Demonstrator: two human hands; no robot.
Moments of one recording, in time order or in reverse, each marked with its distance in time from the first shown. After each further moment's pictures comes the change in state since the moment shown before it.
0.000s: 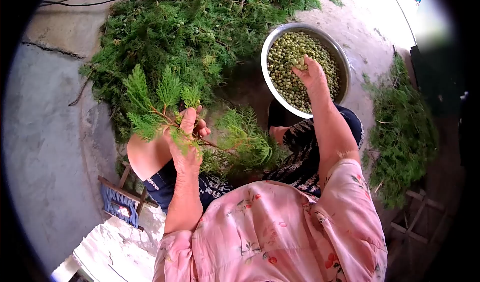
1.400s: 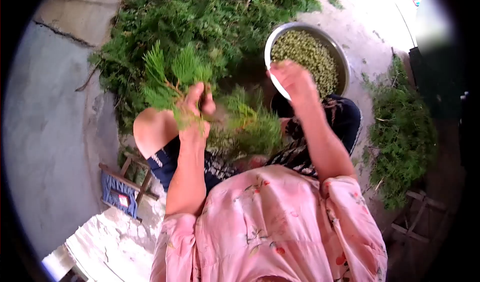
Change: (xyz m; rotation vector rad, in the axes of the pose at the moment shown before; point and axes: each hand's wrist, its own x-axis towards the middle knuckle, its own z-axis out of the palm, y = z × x) left_hand 0.011 -0.004 -0.010 -0.332 -0.229 -0.051; right_hand -0.175 0.009 0.045 0.020 -0.297 0.056
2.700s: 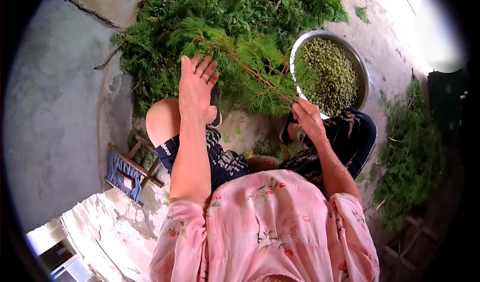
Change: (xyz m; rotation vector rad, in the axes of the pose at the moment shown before) left_hand 0.040 0.036 -0.013 0.064 0.093 0.115; right_hand -0.015 0.054 -0.071 -0.965 -0.336 -0.292
